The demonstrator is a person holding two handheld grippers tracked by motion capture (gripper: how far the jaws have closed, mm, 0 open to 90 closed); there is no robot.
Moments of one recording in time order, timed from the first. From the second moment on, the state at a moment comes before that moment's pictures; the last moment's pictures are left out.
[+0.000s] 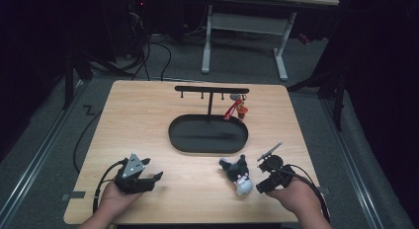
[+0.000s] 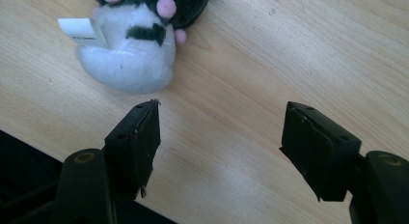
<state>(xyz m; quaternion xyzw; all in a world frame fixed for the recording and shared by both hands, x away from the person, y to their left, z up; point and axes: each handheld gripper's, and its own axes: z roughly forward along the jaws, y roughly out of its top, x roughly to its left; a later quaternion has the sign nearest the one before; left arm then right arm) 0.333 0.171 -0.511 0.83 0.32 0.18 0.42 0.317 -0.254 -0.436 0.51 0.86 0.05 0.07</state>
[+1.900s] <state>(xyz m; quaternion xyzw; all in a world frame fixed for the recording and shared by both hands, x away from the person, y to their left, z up) 0.327 0.165 -0.511 0.85 0.29 0.19 0.41 0.353 -0.184 -0.491 0.49 0.87 0.05 0.04</state>
